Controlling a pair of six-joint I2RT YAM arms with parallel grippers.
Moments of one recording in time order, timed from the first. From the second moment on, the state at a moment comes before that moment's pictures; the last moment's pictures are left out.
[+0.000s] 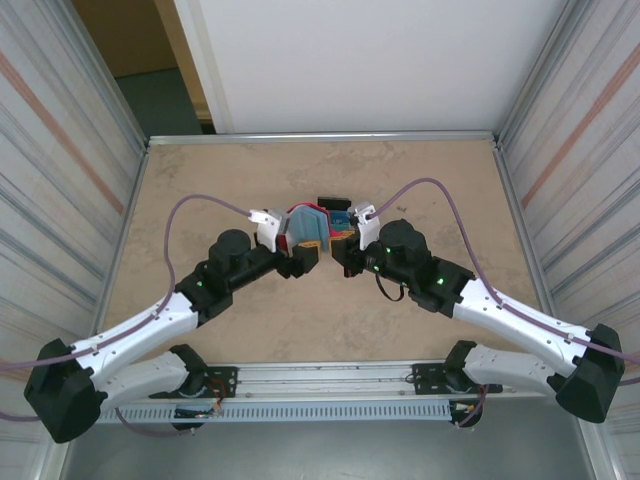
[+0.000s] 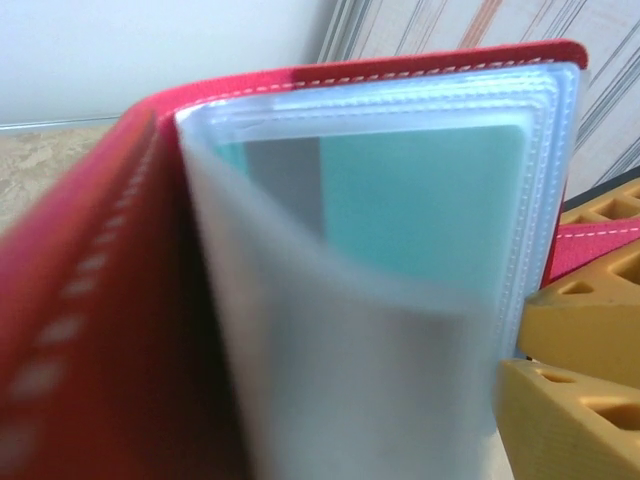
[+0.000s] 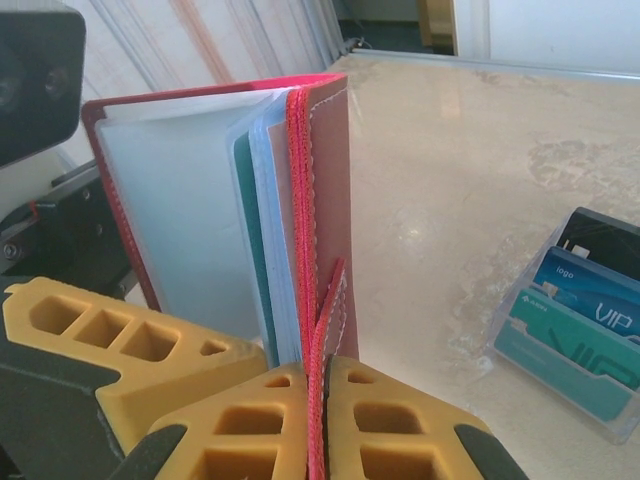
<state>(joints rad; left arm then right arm) -0.76 1.00 0.61 0.18 0.11 -0.30 0.91 1.03 0.82 -0.12 0.01 0.36</state>
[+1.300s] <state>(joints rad) -0.73 0.95 0.56 0.21 0.16 -0.38 0.92 1.03 0.82 -0.14 0.05 0.36</state>
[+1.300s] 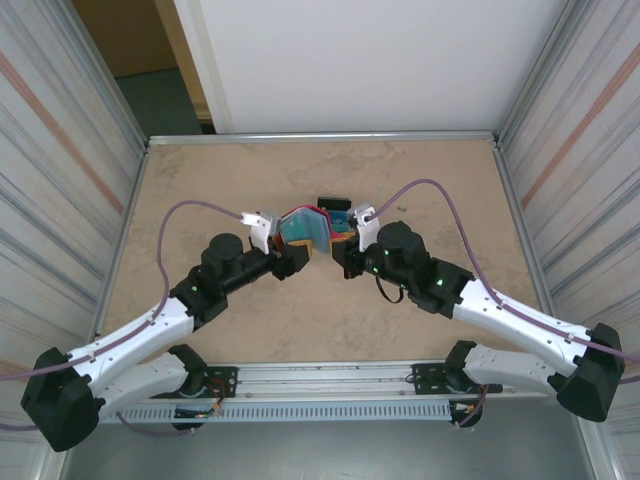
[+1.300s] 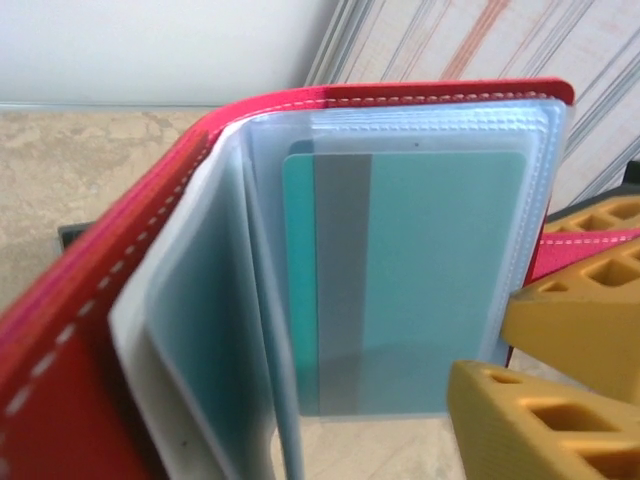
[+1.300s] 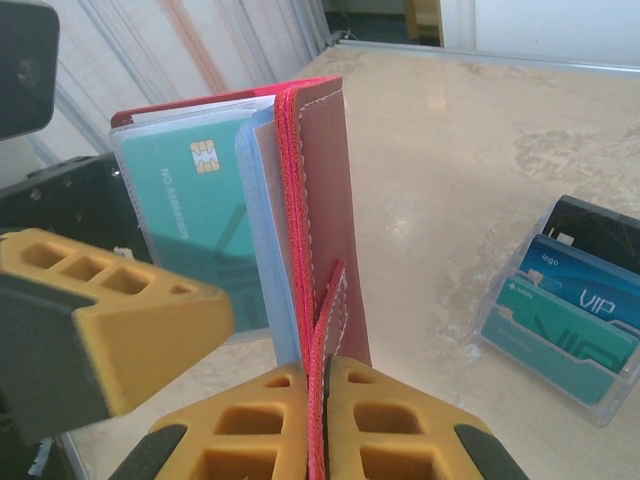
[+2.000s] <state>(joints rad) -0.72 0.95 0.56 0.21 0.16 -0.37 0.91 1.03 0.82 -0.12 -0.08 0.36</state>
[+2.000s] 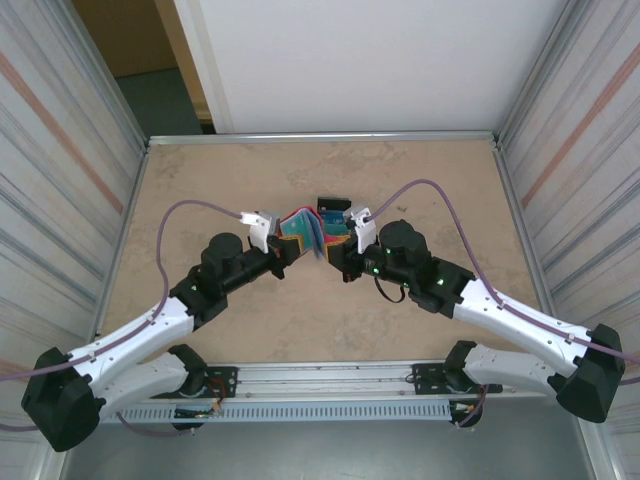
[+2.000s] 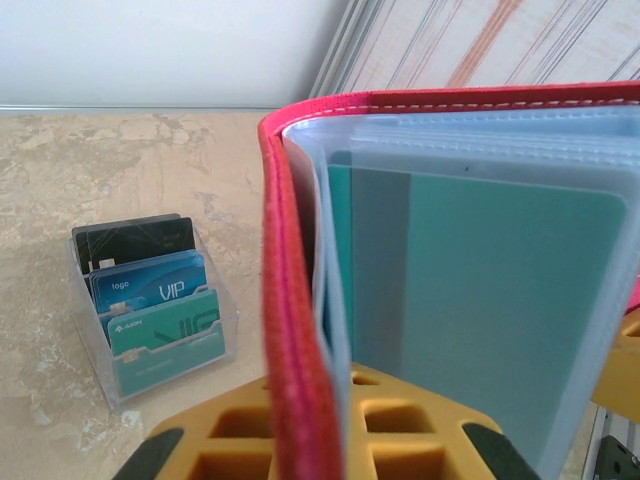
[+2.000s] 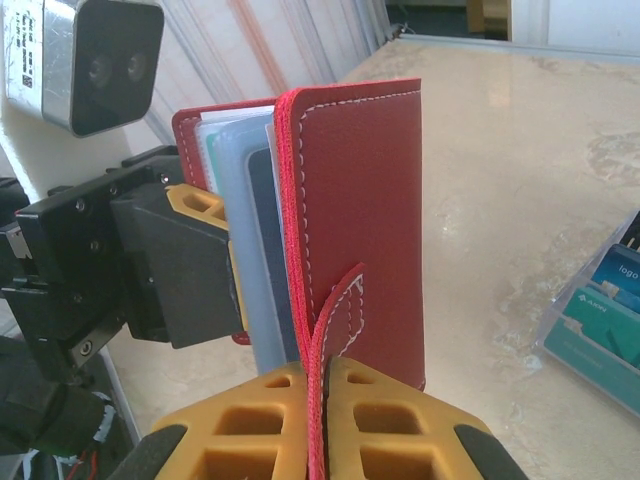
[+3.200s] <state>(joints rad) -0.66 0.92 0.52 0.29 0.34 -0.46 0.88 1.02 0.82 -0.12 -0.03 0.39</state>
